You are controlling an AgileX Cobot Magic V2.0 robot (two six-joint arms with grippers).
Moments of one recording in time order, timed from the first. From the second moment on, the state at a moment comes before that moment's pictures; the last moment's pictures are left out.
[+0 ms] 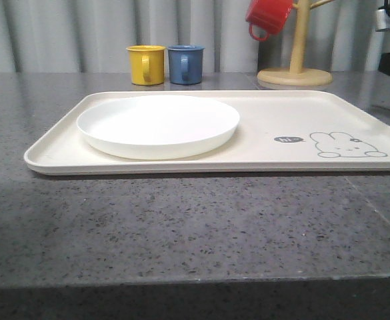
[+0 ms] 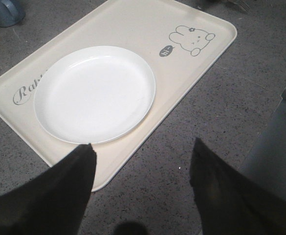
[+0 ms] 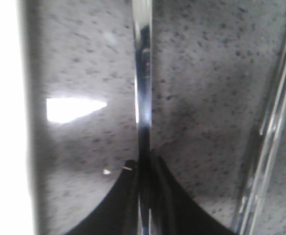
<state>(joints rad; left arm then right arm) -0.75 0.82 -0.96 -0.06 0.80 0.16 -0.01 1.73 -1.40 0.00 1.08 -0.07</state>
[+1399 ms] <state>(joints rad) -0.75 0.82 -0.96 -0.06 0.80 0.16 0.38 1.90 -1.65 0.07 1.10 0.41</state>
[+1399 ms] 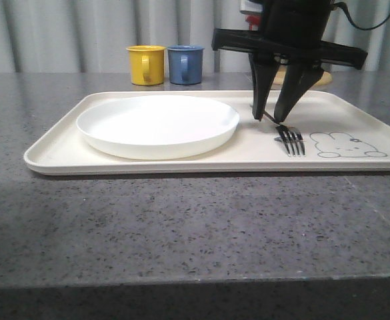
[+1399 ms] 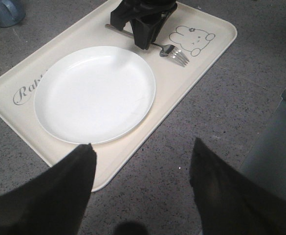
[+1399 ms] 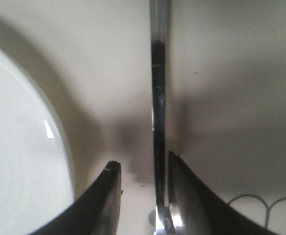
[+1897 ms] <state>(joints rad) -0.75 0.82 -0.96 -0.06 0.80 0.16 0.37 1.74 -1.63 -0.09 1.18 0.23</state>
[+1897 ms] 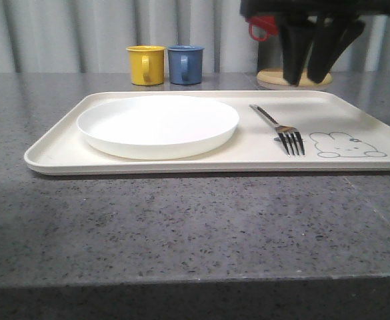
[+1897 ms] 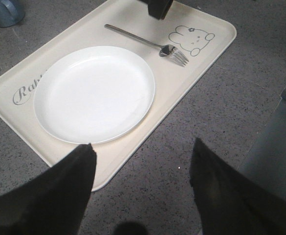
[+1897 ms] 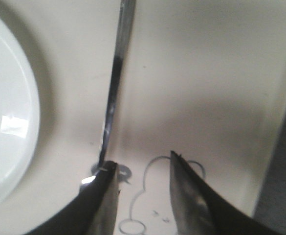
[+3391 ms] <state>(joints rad) -0.75 0.82 -0.96 -0.06 0.80 0.16 -0.16 1.75 -1.38 -0.05 1.15 -0.02</state>
